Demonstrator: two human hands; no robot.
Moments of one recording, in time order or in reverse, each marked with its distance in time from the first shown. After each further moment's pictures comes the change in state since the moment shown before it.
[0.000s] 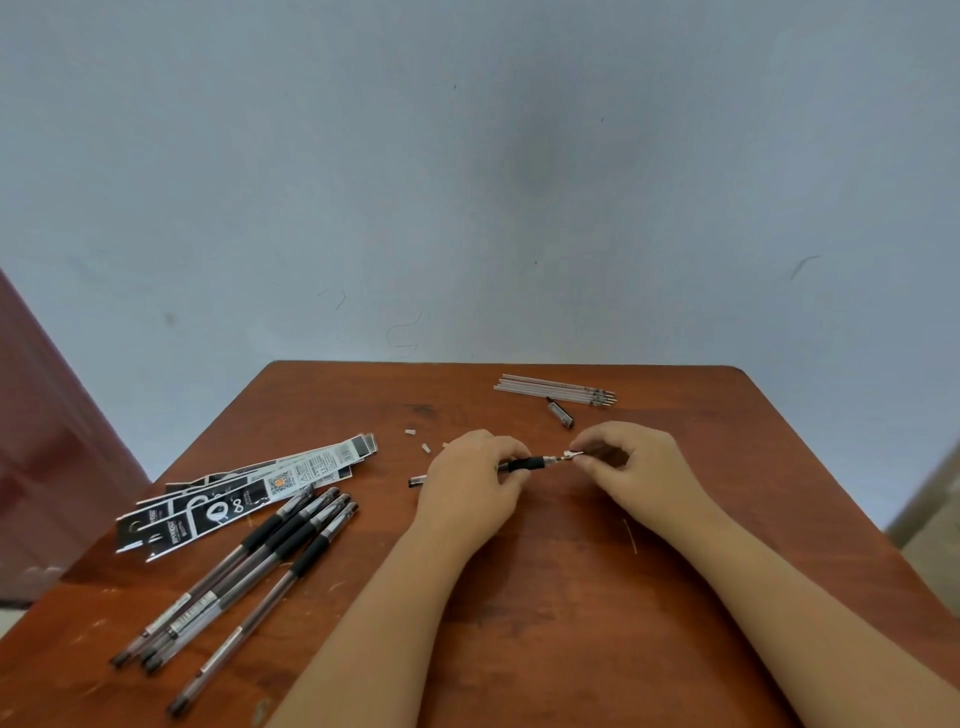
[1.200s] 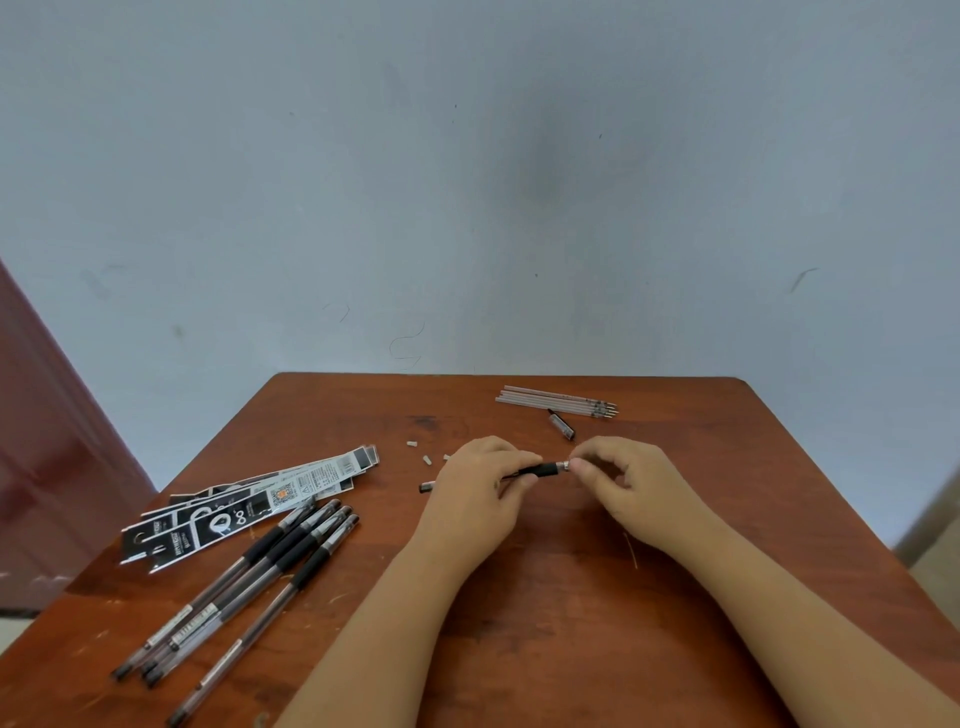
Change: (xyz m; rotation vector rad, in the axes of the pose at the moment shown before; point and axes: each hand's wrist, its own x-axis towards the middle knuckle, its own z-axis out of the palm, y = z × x) left_hand -0.005 -0.001 0.002 -0.150 0.139 0.188; right_hand -0.001 -0.003 -0.003 0.049 -0.136 -0.048
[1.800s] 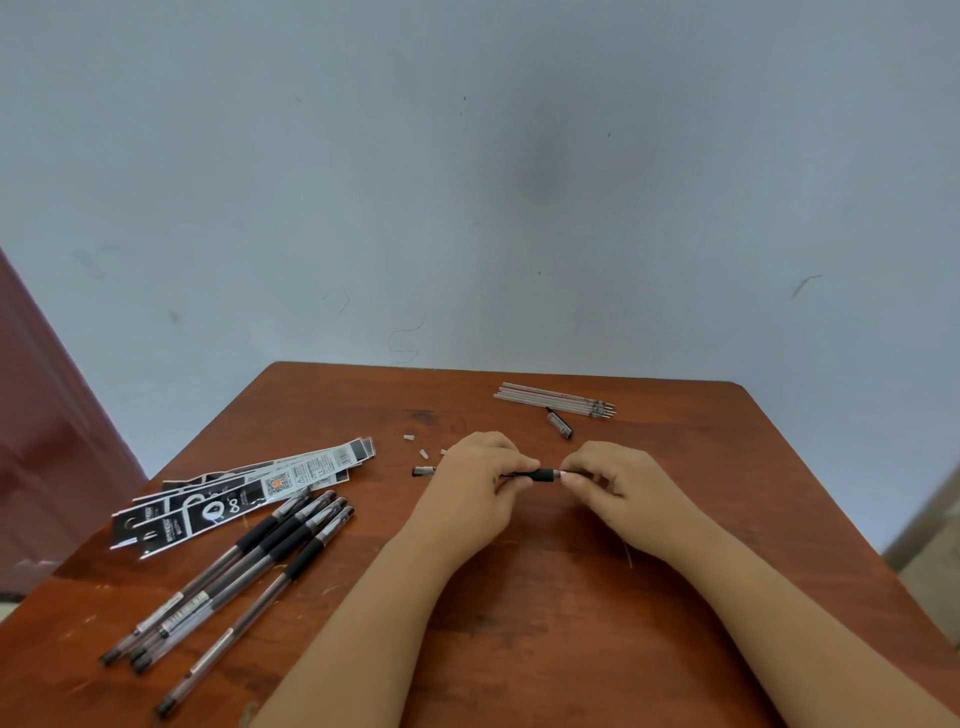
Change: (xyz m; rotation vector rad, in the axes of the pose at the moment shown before) left_hand 0.003 -0.002 -0.003 0.012 -0.073 0.030; right_hand 0.001 -0.001 -0.001 -0.145 -0.099 -0.103
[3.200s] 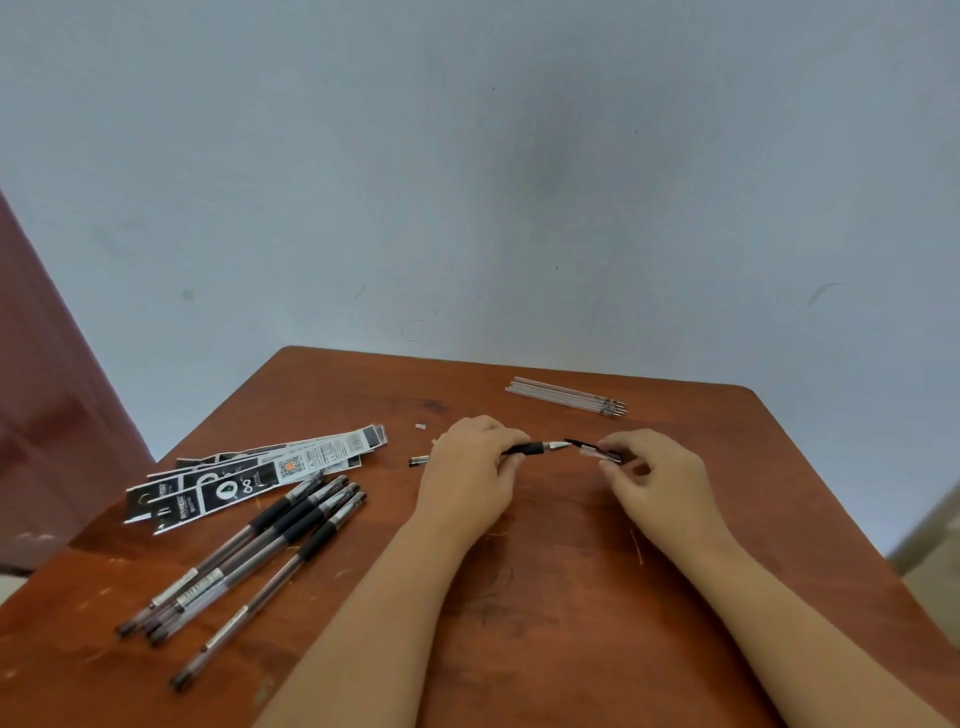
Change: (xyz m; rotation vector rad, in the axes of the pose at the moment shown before) left_hand 0.000 -0.011 0.001 0.088 0.093 -0.139; right_hand -0.006 0.000 0.006 0.004 0.332 0.249
